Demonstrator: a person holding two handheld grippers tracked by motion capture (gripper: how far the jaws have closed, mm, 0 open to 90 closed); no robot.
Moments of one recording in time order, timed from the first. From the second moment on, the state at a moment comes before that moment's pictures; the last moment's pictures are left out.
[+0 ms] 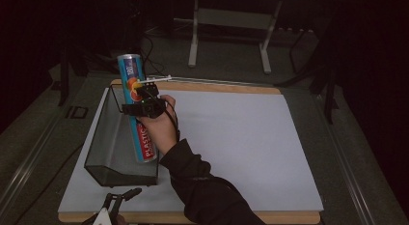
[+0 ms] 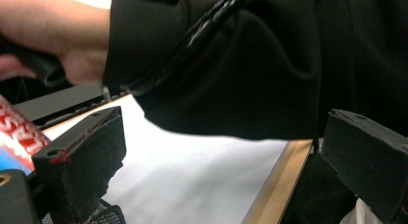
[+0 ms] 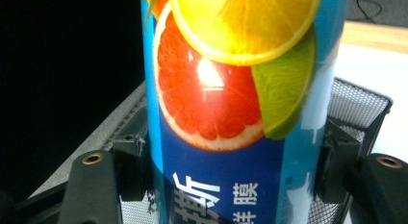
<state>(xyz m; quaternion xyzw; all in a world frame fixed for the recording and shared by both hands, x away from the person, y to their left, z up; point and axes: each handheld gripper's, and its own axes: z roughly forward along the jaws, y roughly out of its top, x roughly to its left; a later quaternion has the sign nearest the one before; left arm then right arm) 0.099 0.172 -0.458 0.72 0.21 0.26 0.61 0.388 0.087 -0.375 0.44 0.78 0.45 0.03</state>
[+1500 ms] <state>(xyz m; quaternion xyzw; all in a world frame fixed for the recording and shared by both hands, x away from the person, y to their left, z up) 0.098 0.172 -0.458 0.72 0.21 0.25 0.61 0.398 0.104 -0.461 0.54 0.76 0.35 0.02</state>
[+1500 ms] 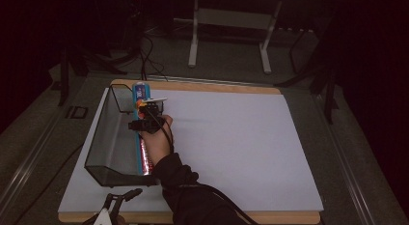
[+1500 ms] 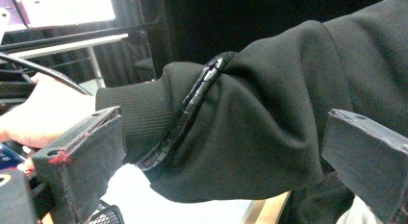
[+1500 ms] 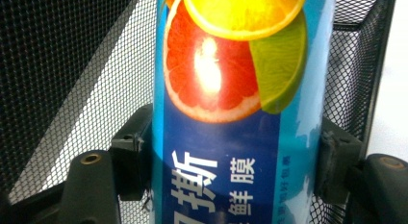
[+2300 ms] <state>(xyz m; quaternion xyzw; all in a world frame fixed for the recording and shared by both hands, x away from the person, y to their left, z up) 0.099 0.171 -0.458 0.73 0.21 0.25 0.61 0.403 0.098 -0.461 0.49 0.80 0.34 0.02</state>
